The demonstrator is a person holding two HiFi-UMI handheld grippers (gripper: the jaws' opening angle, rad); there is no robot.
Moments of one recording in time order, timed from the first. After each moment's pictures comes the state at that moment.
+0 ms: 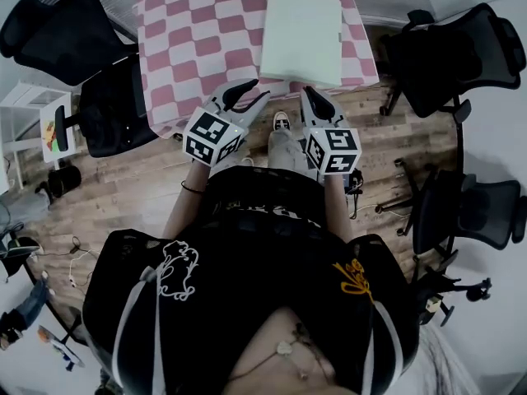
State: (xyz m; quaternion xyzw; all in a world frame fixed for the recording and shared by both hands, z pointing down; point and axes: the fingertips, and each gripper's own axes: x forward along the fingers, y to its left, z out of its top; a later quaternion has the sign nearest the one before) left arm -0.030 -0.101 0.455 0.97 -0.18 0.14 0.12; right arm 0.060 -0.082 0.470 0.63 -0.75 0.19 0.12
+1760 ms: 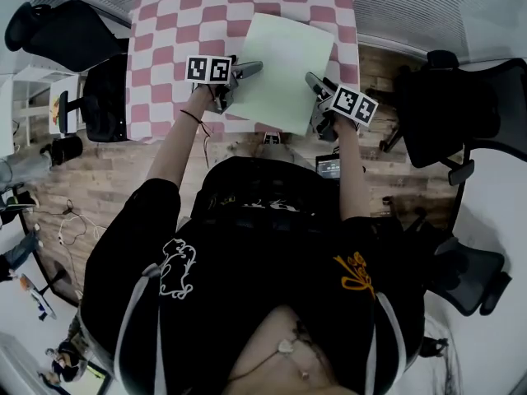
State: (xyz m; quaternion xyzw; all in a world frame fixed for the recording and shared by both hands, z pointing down) left arm 0.075 -0.329 0.627 0.83 -0.30 0.21 0.43; right arm 0.260 -0.270 0.625 0.50 -0.70 0.51 0.00
